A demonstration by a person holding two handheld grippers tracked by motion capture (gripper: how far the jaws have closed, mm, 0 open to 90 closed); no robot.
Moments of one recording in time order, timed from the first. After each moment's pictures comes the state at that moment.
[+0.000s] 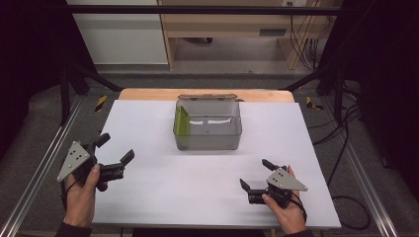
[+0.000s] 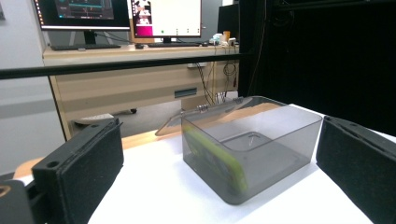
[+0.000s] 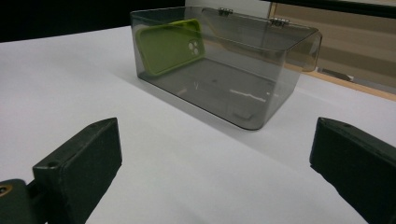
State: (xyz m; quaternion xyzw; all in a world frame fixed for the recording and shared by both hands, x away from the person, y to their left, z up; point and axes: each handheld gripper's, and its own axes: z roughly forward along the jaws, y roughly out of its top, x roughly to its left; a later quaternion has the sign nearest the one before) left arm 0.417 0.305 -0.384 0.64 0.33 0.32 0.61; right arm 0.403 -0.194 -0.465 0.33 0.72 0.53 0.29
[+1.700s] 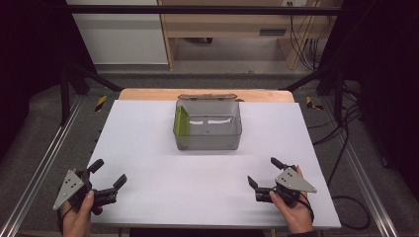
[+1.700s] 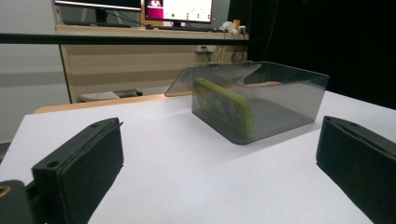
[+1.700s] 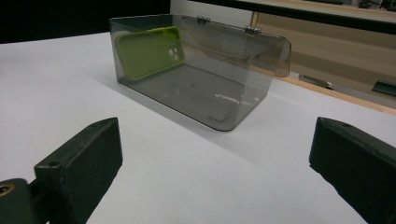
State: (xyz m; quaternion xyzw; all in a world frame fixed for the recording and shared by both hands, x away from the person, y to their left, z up) left arm 0.383 0.333 -0.453 0.64 0.36 0.32 0.60; right arm 0.401 -0.214 -0.462 0.33 0.71 0.53 0.33
